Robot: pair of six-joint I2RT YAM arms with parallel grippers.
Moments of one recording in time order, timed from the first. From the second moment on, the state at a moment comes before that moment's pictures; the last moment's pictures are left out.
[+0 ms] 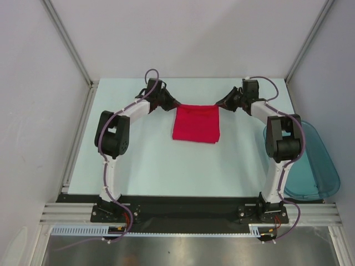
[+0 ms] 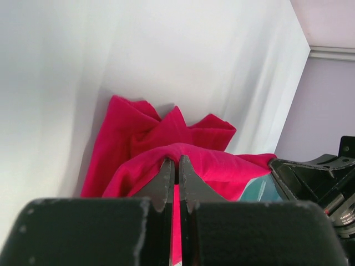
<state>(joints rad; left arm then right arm) -0.33 2.17 1.64 -0.16 0.29 -1.02 0.10 2.00 1.41 -0.05 -0.46 0.81</state>
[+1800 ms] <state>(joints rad) -0.38 2.42 1.85 0.03 0.55 -0.83 0.19 2.05 1.17 0.27 -0.91 0.81</state>
